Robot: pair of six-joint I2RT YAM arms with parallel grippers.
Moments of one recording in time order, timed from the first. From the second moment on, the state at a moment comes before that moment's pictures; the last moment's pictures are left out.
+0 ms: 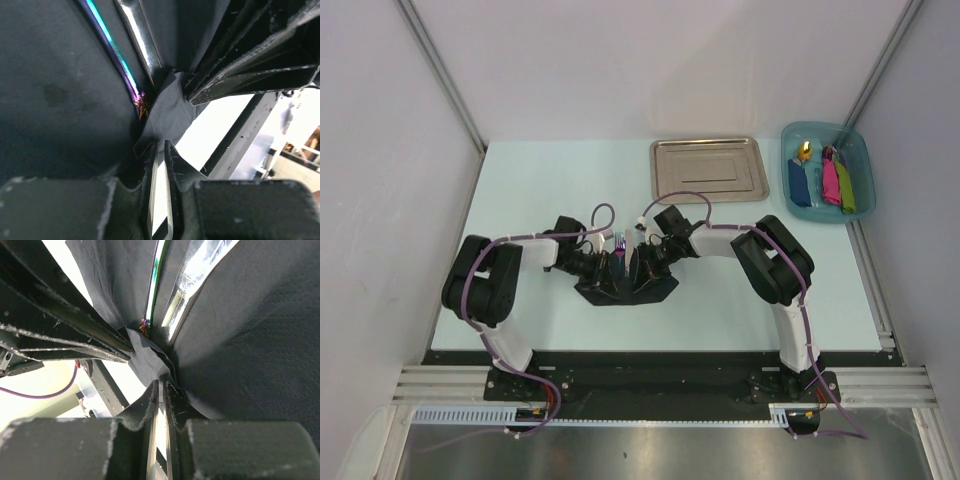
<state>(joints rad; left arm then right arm) -0.27 1.74 0.81 -0.36 0.81 -0.10 0.67 2.11 1.28 -0.22 -0.78 0.51</state>
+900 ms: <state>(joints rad) -0.24 1.74 0.81 -0.34 0.77 -0.14 0.68 2.11 1.28 -0.21 -0.79 0.51</state>
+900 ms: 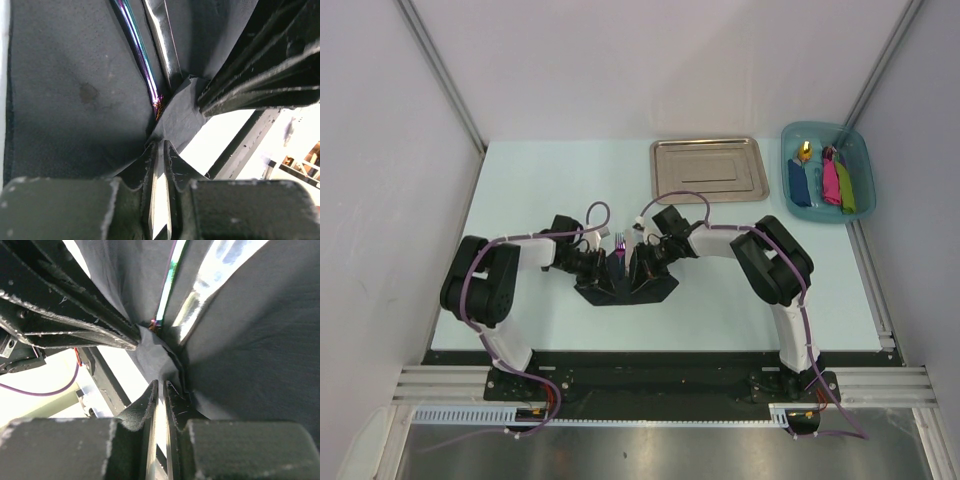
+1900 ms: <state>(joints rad) 0.04 1.58 0.83 -0.51 0.76 -0.06 0.71 2.13 1.30 -0.16 -0.82 0.53</state>
